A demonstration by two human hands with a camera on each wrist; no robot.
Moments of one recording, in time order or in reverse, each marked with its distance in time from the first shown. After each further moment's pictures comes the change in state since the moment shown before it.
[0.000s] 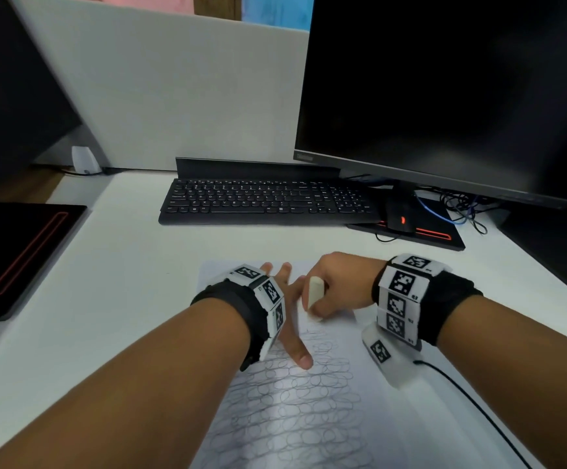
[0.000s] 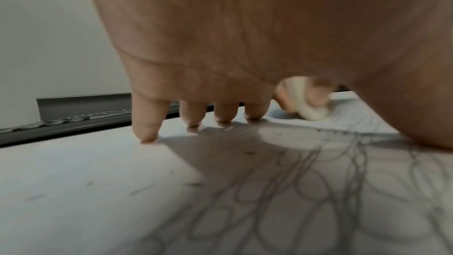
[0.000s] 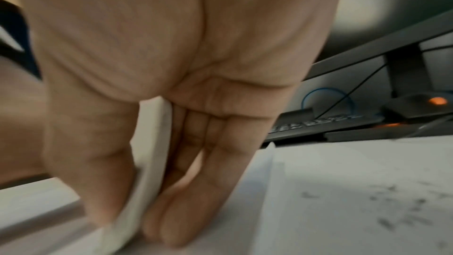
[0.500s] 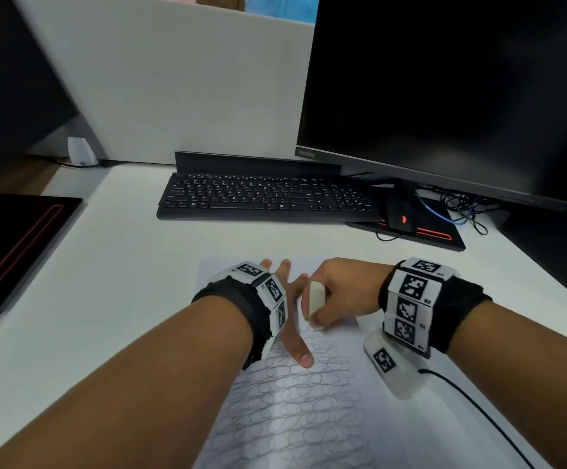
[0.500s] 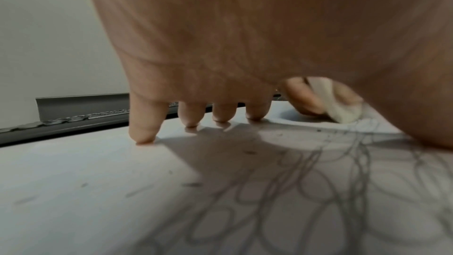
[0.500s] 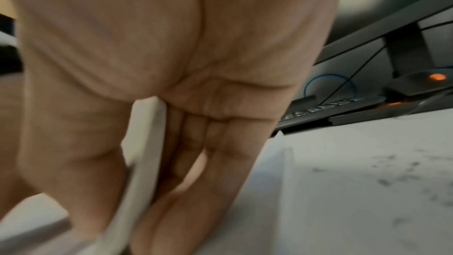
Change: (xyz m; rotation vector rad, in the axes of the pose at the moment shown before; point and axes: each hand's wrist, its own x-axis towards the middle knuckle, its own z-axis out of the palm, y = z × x) left_hand 0.000 0.000 -0.002 -0.025 0.016 -0.014; right_hand -0.001 0.004 0.002 0.093 -0.089 -0.019
